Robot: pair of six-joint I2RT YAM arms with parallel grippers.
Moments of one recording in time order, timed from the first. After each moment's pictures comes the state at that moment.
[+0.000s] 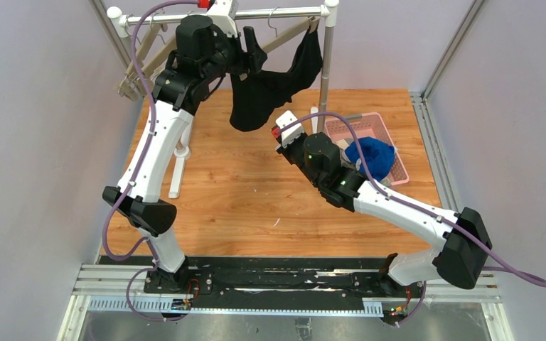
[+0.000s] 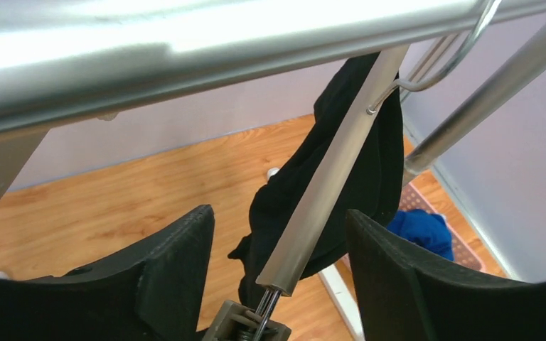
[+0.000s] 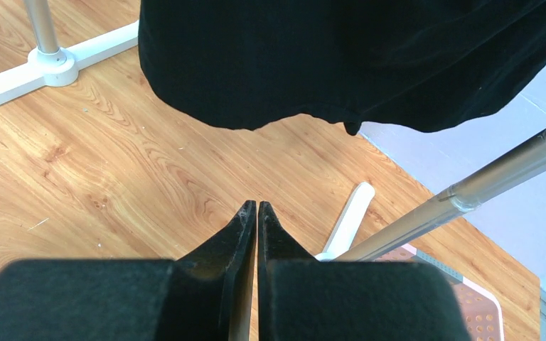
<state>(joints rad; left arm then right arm) -0.42 1.76 2.25 -0.63 0.06 -0.23 0.92 1.35 1.07 0.17 0.36 -0.32</state>
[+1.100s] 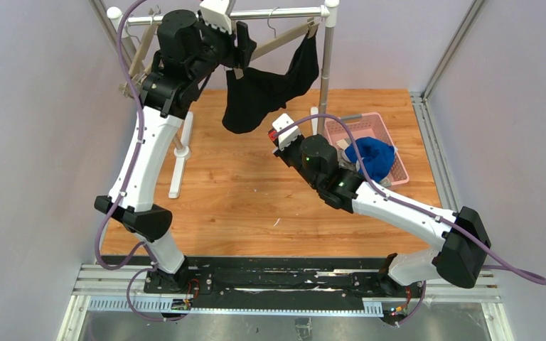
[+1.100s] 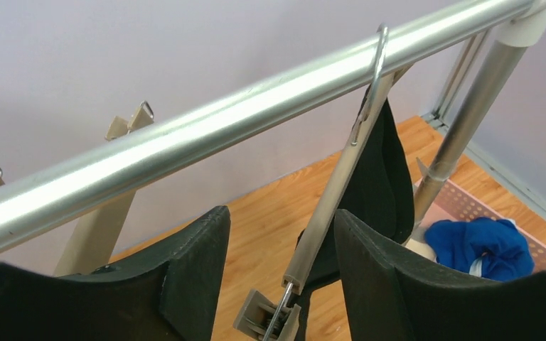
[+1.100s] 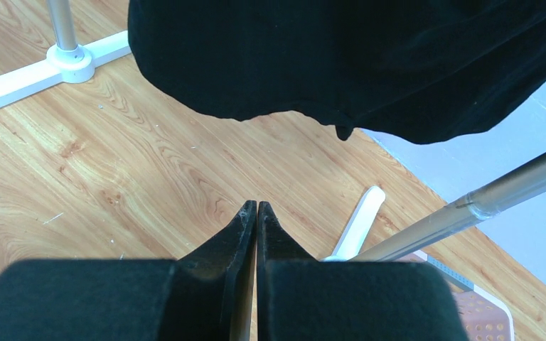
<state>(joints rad) -0.42 1.71 2.27 -0.58 0.05 0.04 0.94 1.36 1.07 0.17 0.35 -0.32</state>
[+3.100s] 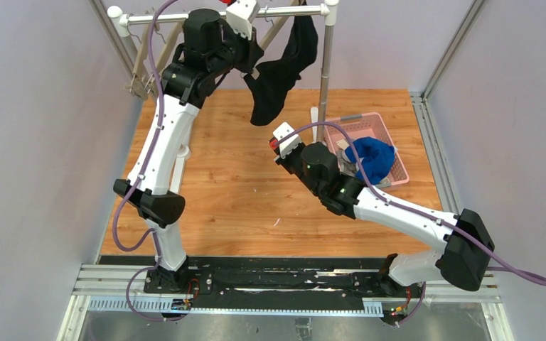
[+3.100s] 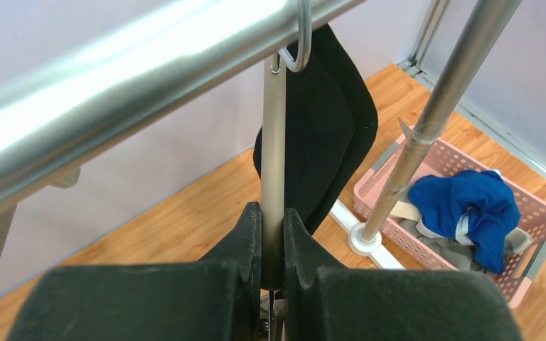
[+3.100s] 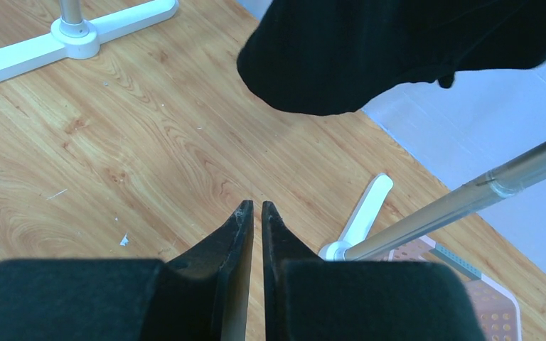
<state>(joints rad) -0.44 1.86 2.41 -0.71 0.16 0.08 0.95 1.33 0.99 0.19 0.36 -0.32</state>
